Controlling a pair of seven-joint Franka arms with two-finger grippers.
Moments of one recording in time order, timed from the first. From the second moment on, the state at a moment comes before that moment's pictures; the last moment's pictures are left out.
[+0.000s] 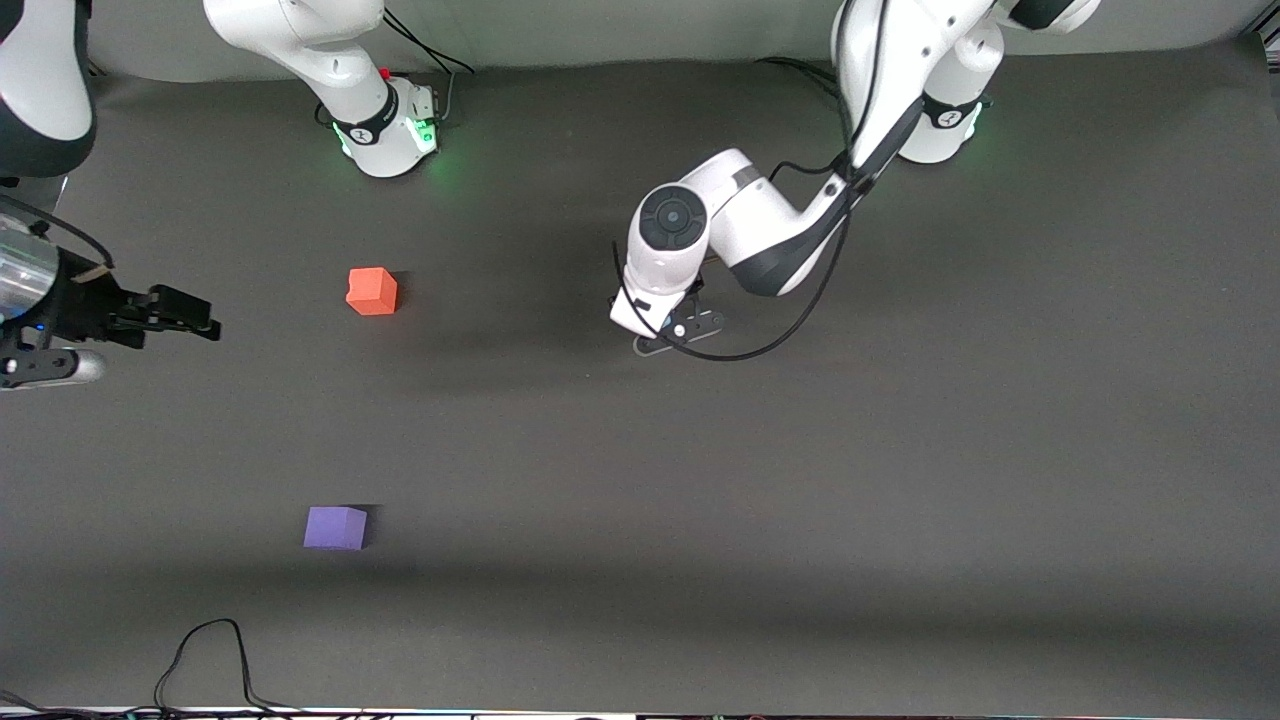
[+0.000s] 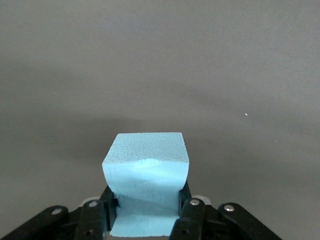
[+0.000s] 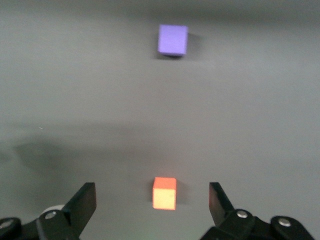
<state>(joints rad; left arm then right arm) -0.47 0.61 -0.43 -1.67 0.07 2.21 -1.24 0.14 0.09 -0.14 -1.61 0.08 1.64 -0.06</state>
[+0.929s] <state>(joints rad) -0.39 0.57 -0.42 -1.59 0.15 2.03 -1.23 0.27 0.15 0.02 -1.64 0.12 1.81 0.17</state>
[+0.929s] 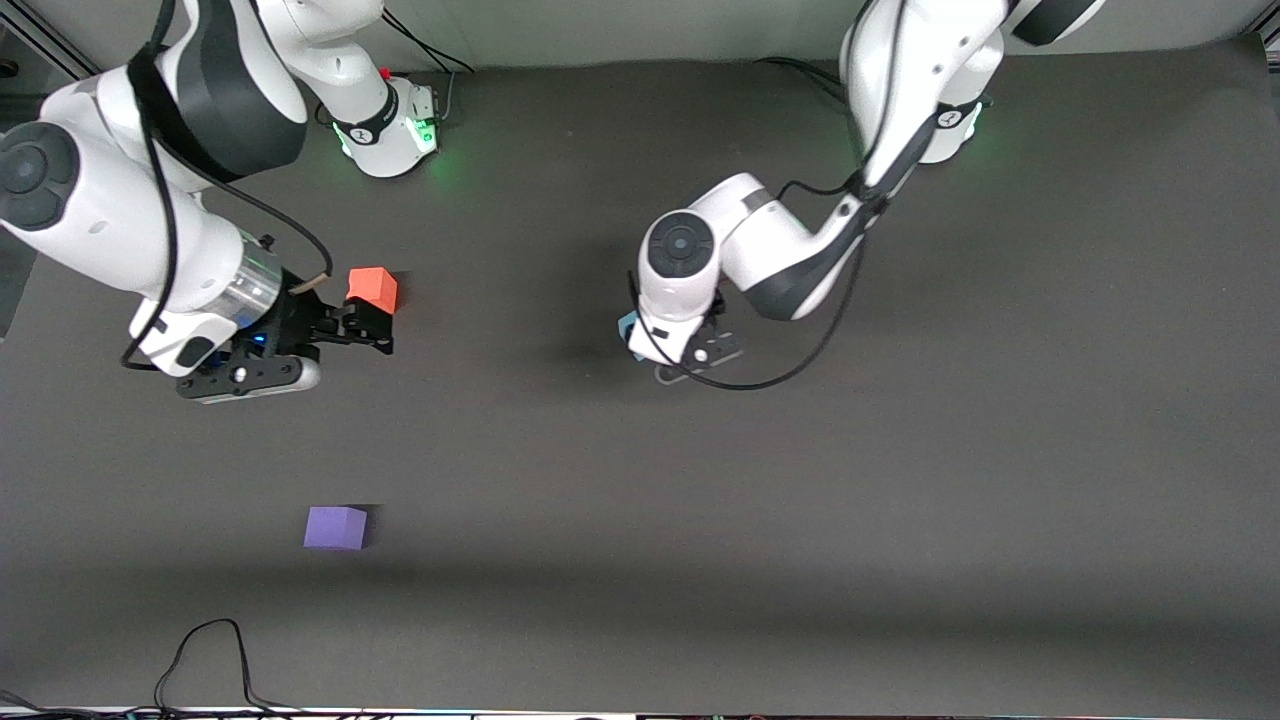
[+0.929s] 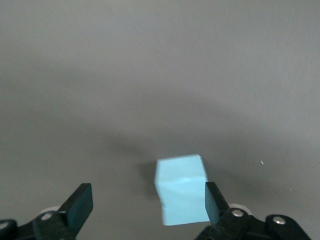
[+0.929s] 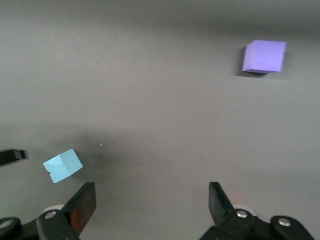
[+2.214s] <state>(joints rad) 0.08 0.17 -0.18 -1.59 0.09 1.63 -0.36 0.30 0.74 0.62 -1.76 -0.55 2.42 0.90</state>
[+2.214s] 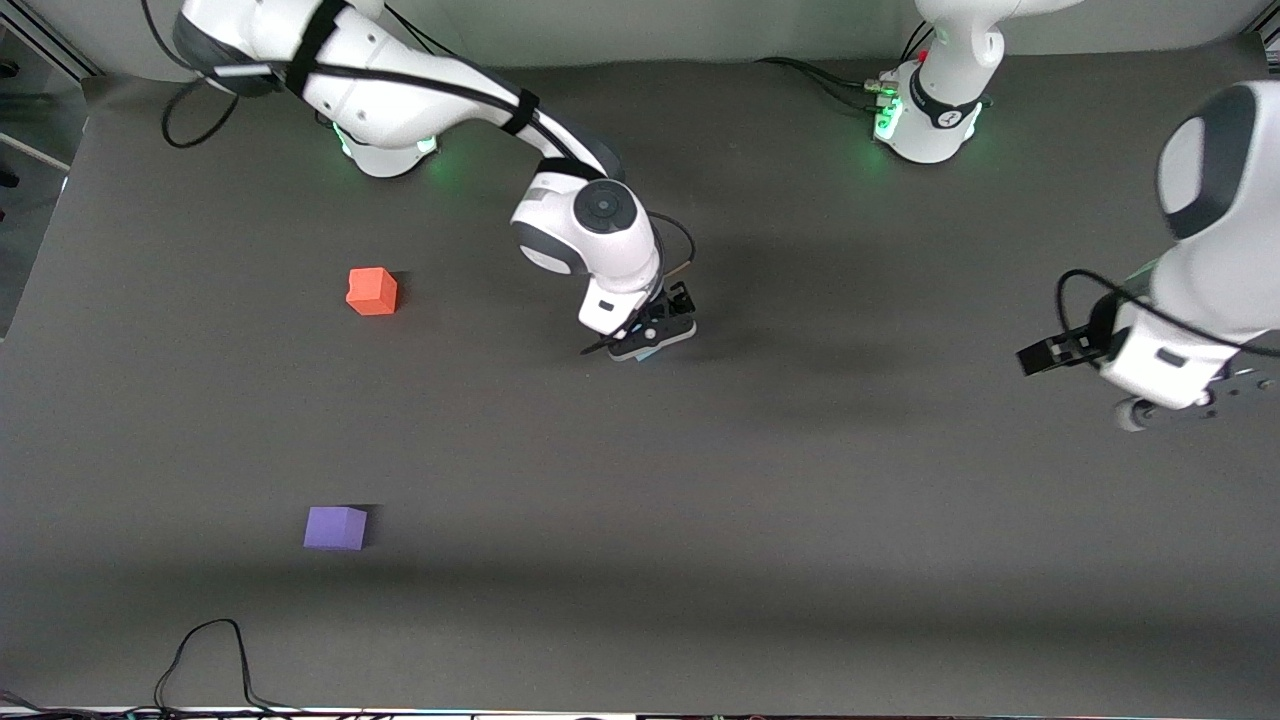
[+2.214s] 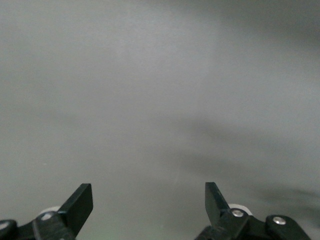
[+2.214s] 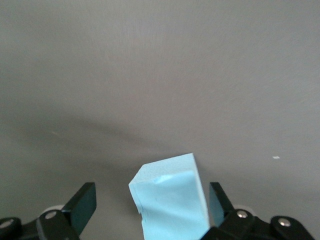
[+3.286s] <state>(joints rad) 0.03 0.02 -0.02 -1.70 0.04 1.60 -0.17 0.21 0.60 0.60 -1.81 -0.52 2.44 1.05</state>
